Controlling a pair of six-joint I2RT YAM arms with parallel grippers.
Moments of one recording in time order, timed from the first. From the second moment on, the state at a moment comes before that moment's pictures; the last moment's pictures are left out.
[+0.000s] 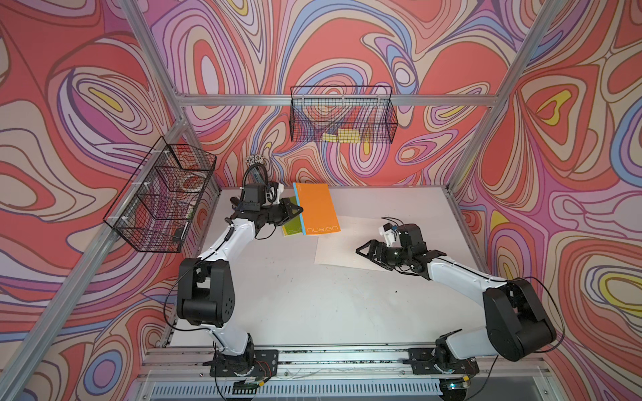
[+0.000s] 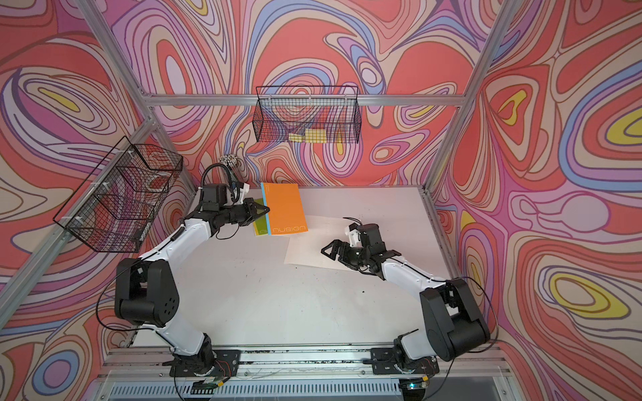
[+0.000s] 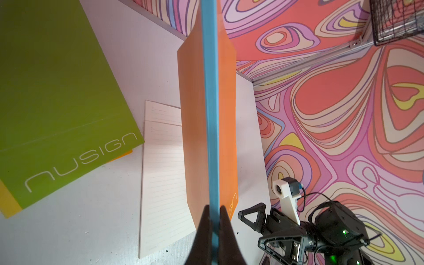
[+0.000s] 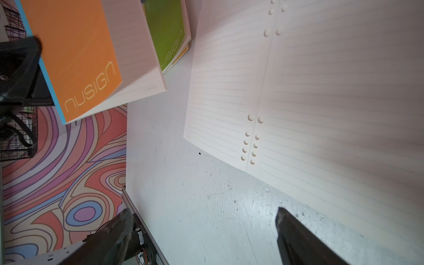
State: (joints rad) left arm -0.08 1.73 1.33 -0.26 0.74 -0.63; right arm 0.33 1.44 0.75 -0.06 -0.60 0.67
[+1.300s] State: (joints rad) left arm 0.02 2.15 1.70 -0.44 0.64 -0.54; right arm 0.31 1.42 0.75 -0.11 -0.59 0.66
